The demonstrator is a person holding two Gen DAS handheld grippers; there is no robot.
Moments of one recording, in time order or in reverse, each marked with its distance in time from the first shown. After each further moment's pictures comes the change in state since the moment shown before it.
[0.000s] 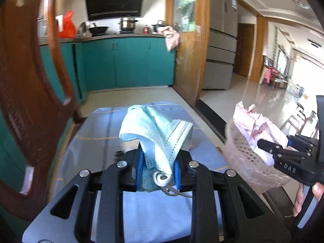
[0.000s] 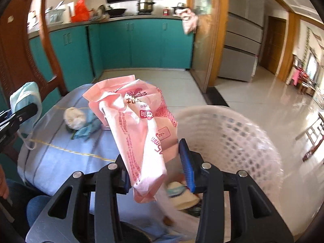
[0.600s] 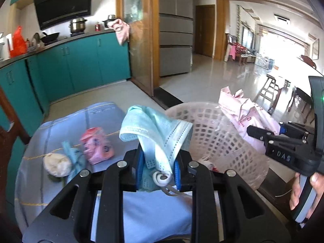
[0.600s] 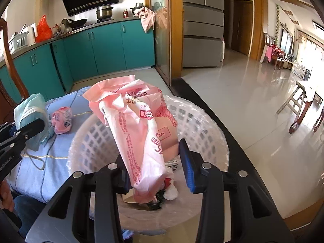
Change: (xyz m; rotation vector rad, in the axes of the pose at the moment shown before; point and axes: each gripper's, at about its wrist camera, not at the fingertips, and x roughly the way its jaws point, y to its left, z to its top) left arm 0.048 -0.141 0.006 0.186 0.073 -0.220; right arm -0.016 -0.121 -0.033 0.182 0.002 -0.131
